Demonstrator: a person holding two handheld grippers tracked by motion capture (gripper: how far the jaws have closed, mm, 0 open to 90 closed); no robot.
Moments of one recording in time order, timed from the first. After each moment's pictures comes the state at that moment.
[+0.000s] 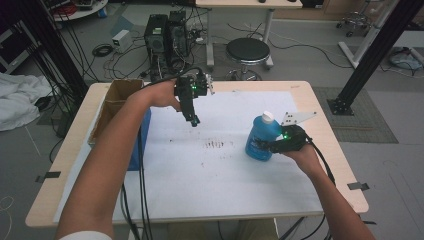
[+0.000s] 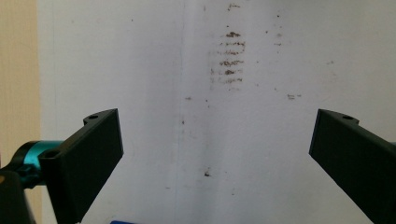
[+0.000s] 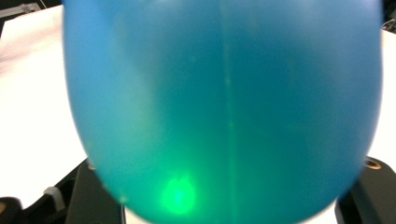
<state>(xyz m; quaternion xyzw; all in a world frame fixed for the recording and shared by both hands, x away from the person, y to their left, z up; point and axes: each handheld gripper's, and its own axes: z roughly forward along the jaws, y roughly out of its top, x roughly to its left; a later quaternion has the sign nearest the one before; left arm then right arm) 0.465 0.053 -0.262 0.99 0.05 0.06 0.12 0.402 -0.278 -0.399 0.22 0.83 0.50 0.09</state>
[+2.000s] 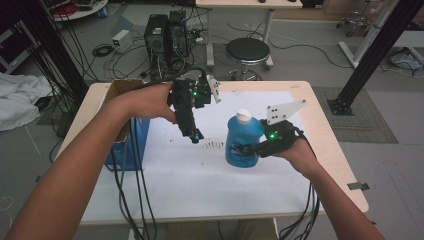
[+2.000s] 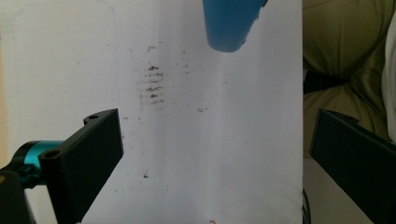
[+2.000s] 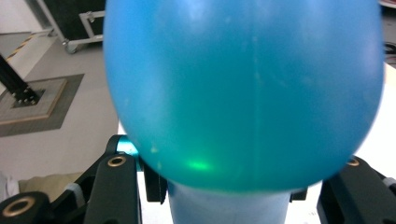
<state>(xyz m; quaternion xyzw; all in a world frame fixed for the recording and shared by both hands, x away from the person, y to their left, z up) 0.370 0.043 -0.192 0.99 0.00 0.02 0.16 0.353 -0.207 -0.310 0.08 0.85 0.53 0.01</state>
